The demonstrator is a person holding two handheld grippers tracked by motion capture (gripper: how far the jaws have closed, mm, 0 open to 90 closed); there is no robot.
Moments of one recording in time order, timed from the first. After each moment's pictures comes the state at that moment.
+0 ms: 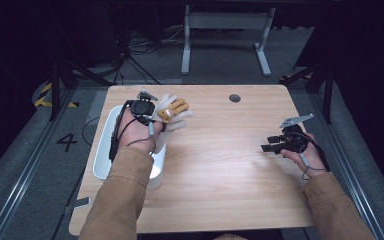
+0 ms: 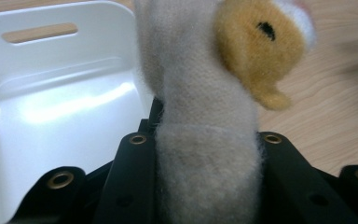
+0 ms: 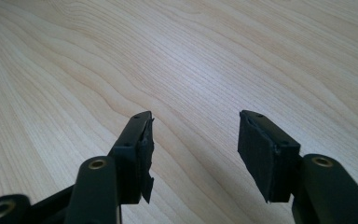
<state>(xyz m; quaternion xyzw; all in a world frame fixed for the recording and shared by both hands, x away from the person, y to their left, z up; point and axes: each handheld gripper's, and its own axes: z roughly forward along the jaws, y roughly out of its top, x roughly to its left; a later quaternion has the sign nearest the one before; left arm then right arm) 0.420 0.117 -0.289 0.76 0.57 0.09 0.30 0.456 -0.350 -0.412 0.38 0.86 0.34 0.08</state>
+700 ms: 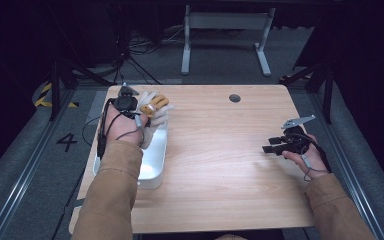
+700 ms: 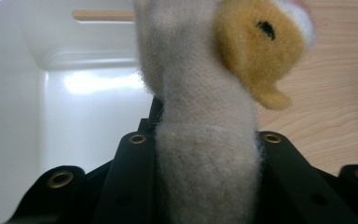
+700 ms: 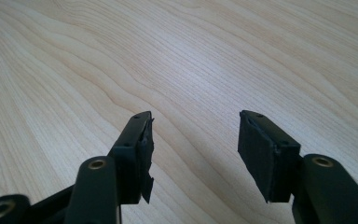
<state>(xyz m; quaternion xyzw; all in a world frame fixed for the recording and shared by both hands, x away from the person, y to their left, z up) 0.430 0.149 -0.287 0.71 0.64 0.09 0.29 0.452 -0.354 -0.413 0.38 0.86 0.34 0.08</state>
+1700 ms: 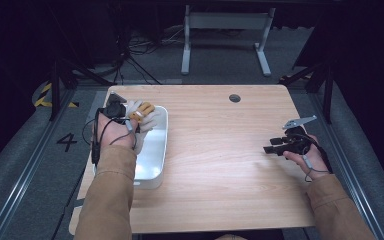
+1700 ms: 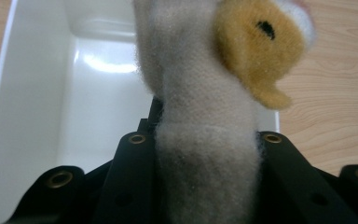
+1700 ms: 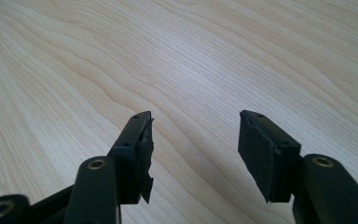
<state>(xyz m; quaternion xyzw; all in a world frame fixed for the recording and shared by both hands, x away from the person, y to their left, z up) 0.433 0.176 -0.321 0.66 0.70 0.07 0.27 0.450 -0.357 -0.413 0.38 0.85 0.34 0.08</state>
